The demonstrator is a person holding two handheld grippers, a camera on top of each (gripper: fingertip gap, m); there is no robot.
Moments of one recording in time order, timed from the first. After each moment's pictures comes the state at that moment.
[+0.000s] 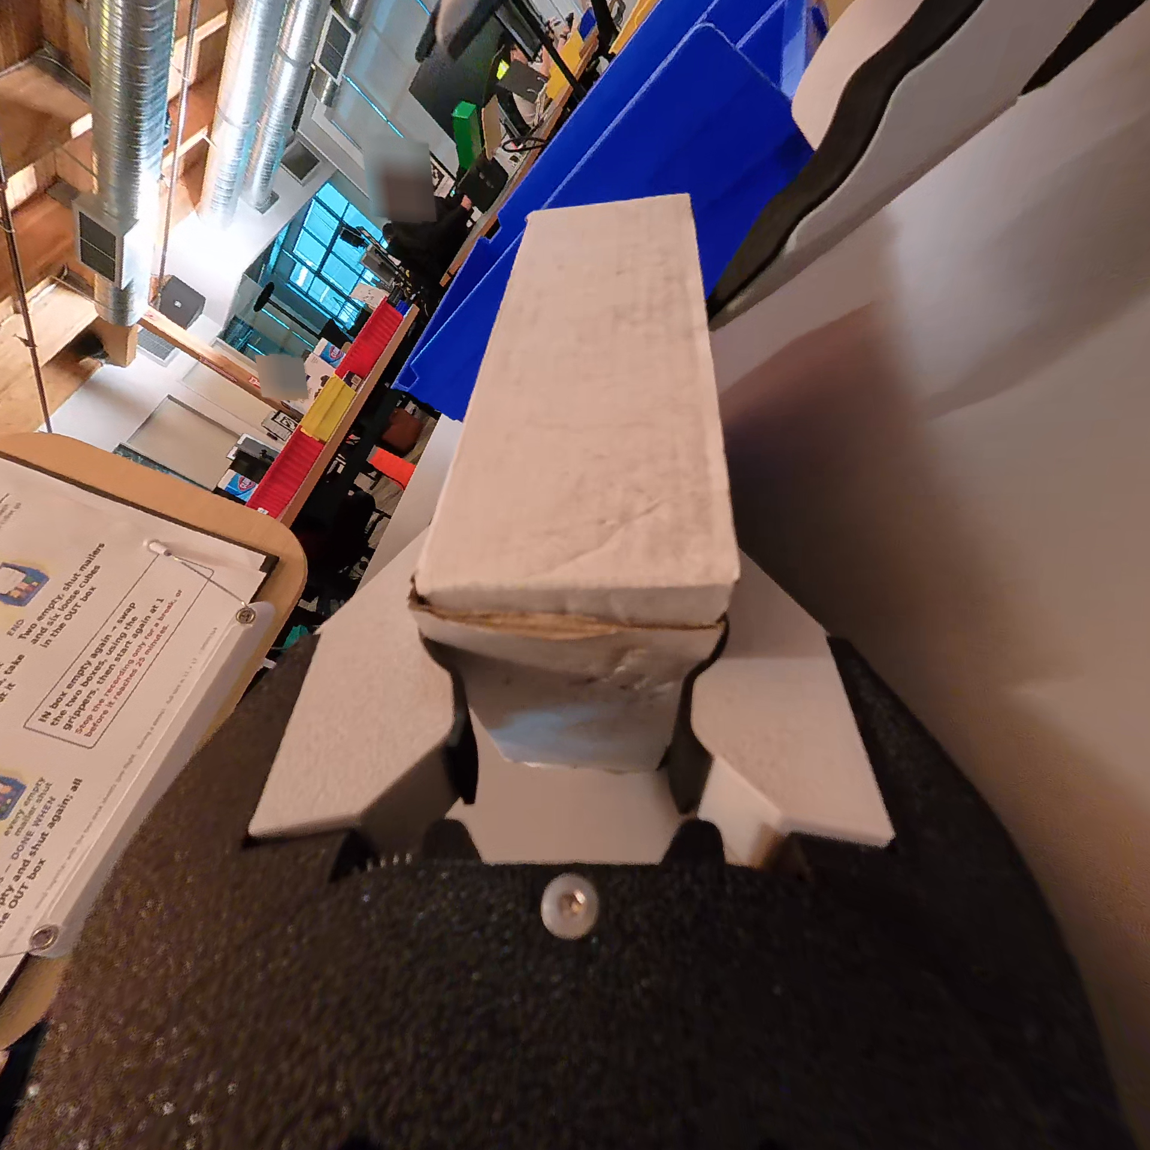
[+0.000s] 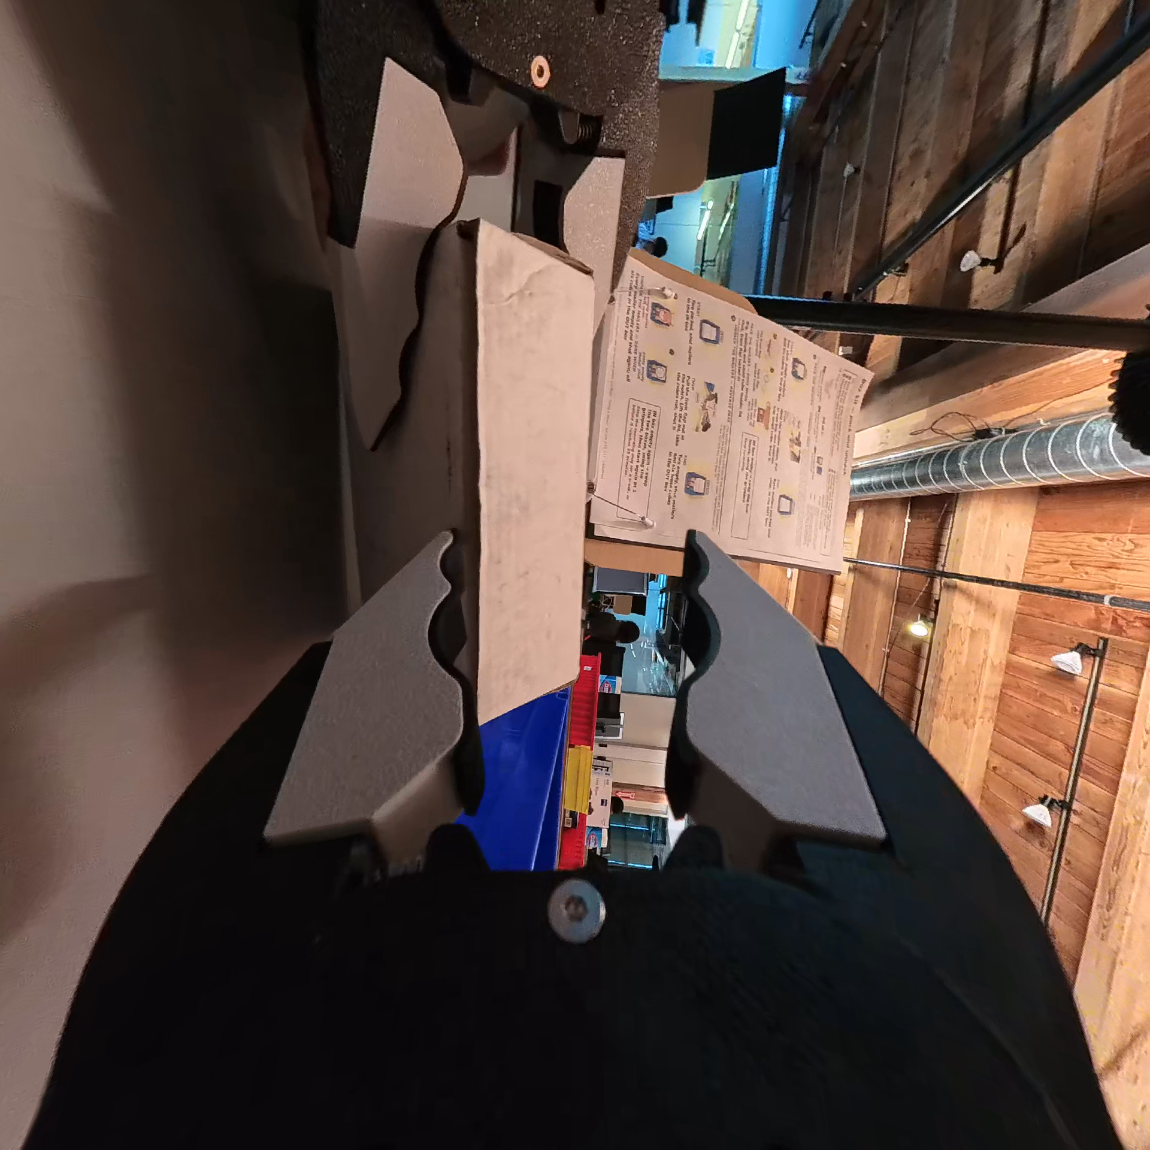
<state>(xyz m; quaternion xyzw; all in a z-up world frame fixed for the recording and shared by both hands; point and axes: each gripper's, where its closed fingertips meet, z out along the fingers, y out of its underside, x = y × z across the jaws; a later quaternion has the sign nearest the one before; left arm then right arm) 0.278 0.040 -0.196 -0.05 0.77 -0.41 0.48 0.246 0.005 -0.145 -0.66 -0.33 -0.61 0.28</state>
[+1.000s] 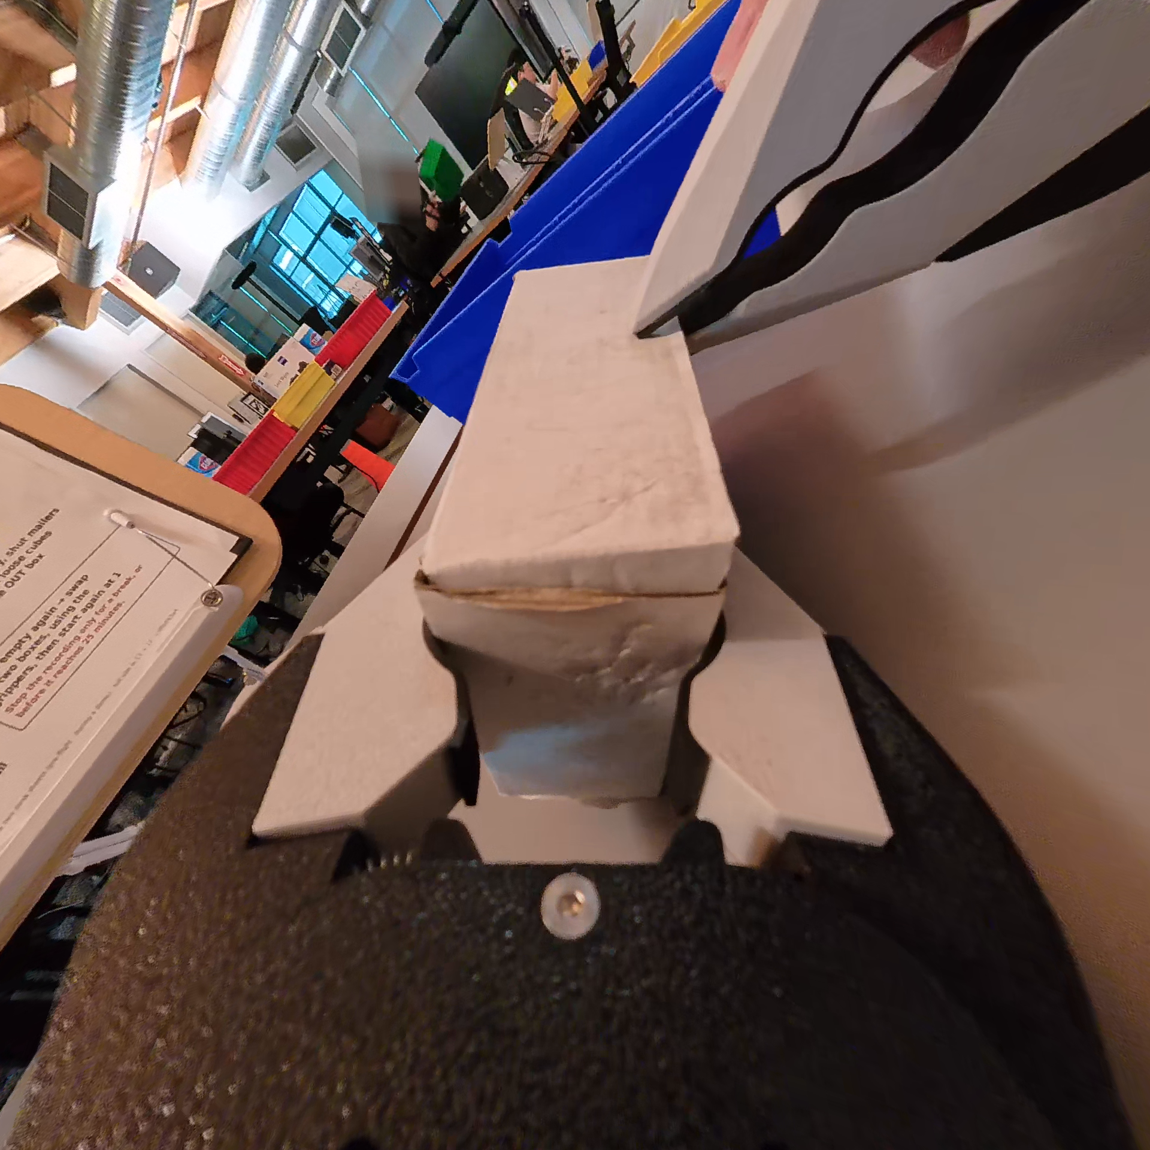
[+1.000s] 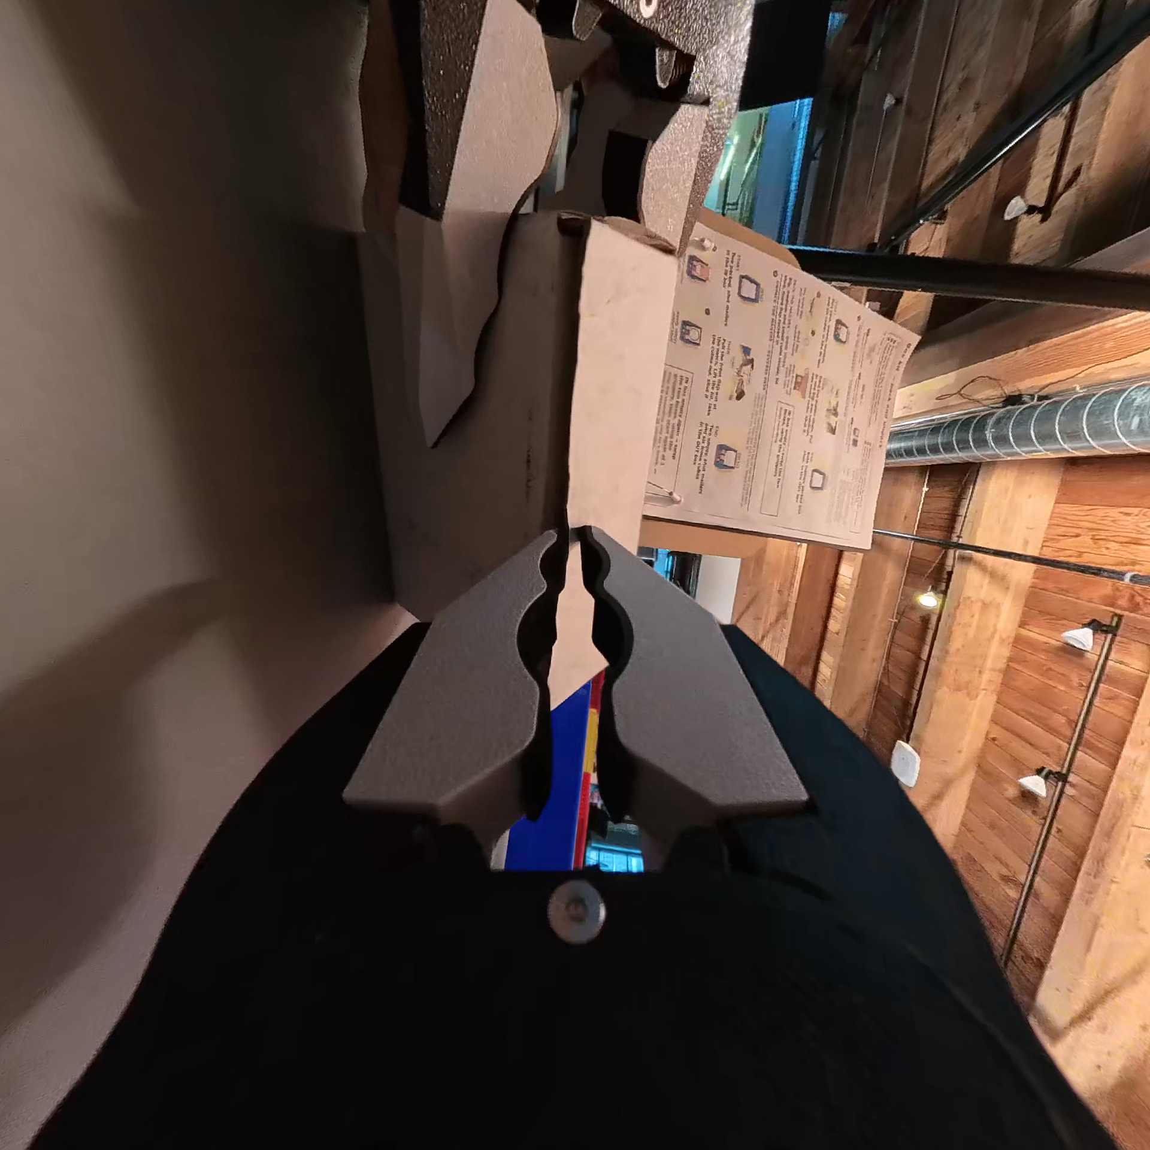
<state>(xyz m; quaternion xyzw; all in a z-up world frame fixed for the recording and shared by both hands) 0.284 0.043 -0.193 -0.08 0.76 -0.45 0.45 0.264 0.012 -0.166 -0.68 -0.31 -0.62 0.24</state>
